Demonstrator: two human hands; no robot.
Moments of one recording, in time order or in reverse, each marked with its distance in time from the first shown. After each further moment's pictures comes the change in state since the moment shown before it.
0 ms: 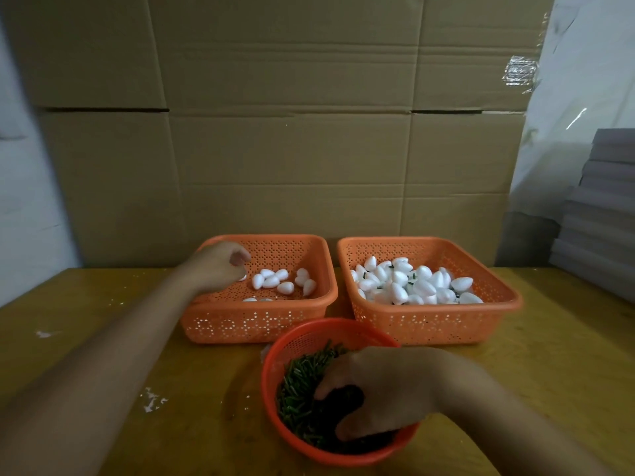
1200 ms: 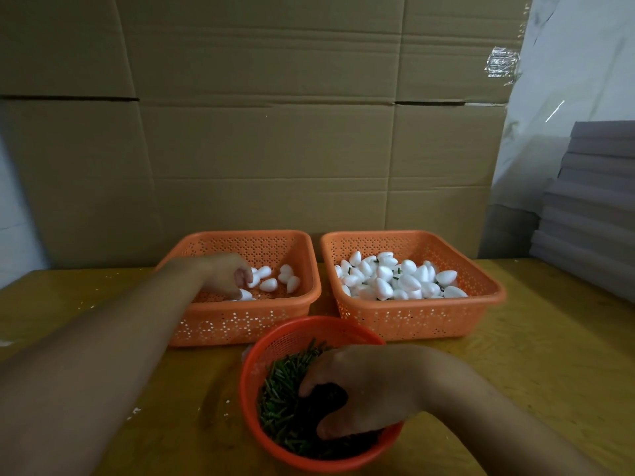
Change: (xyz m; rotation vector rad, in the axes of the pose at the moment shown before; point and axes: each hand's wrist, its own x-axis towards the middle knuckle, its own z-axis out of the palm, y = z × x) left_hand 0.054 -0.001 0.028 0.423 -0.445 0.070; right_hand 0.002 0.003 0.000 -0.016 0.014 -0.009
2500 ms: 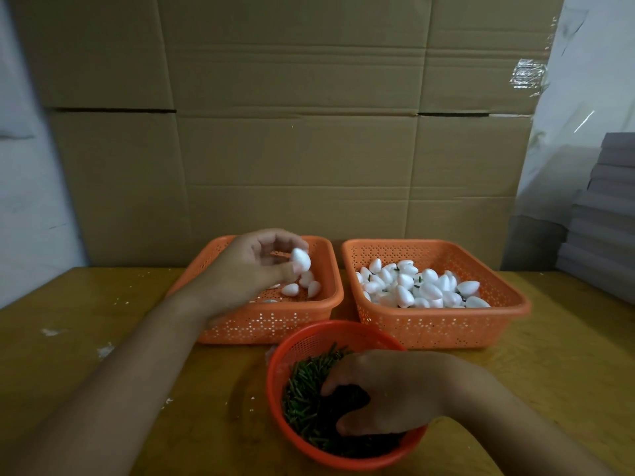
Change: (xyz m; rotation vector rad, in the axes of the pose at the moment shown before) left_hand -0.131 0.073 0.001 -1.188 0.446 0.450; right_hand 0.004 0.004 0.004 0.015 0.024 0.004
